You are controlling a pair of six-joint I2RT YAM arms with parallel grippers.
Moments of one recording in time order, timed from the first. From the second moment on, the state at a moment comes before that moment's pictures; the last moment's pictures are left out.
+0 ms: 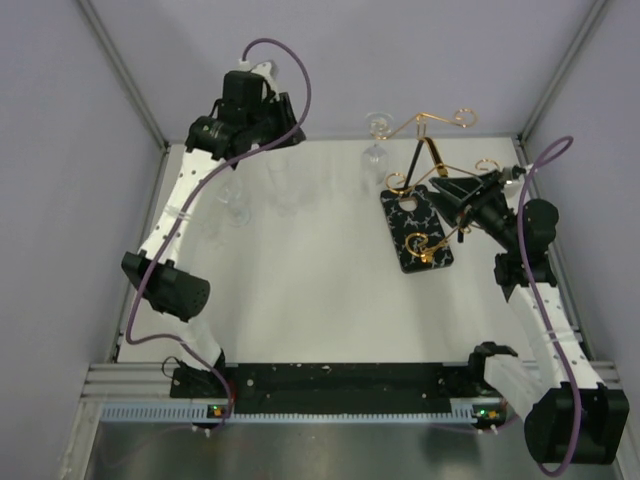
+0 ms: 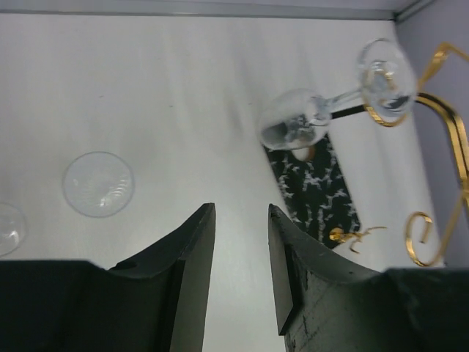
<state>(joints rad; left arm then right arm) -0.36 1.81 2.13 -0.88 0.08 -0.40 -0.02 0.91 0.67 0.35 -0.68 1.50</state>
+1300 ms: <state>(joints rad) -0.38 2.14 2.00 0.08 0.64 -1.19 -0.02 0.83 0.67 0.32 -0.71 1.50</state>
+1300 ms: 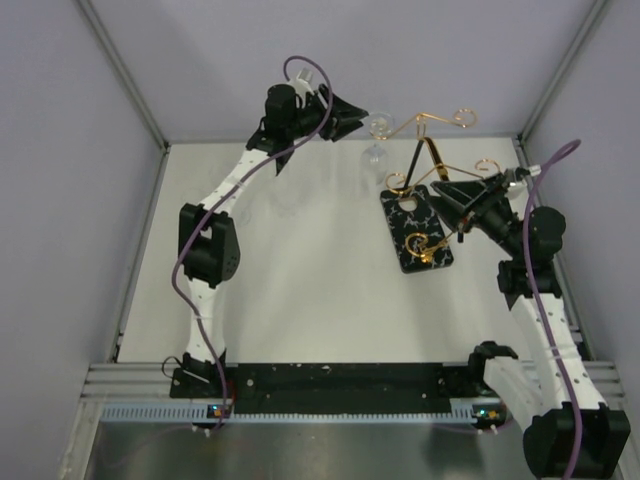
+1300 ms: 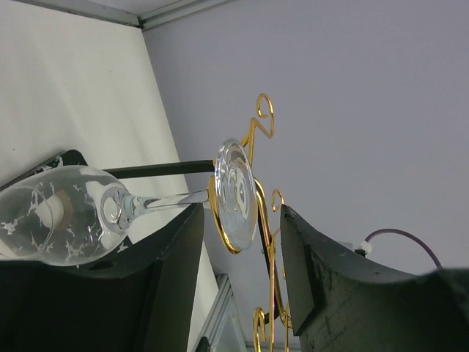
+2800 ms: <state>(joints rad) -0.40 2.25 2.08 0.20 0.71 -1.29 -0.02 0.83 0.64 0.35 -0.72 1.50</state>
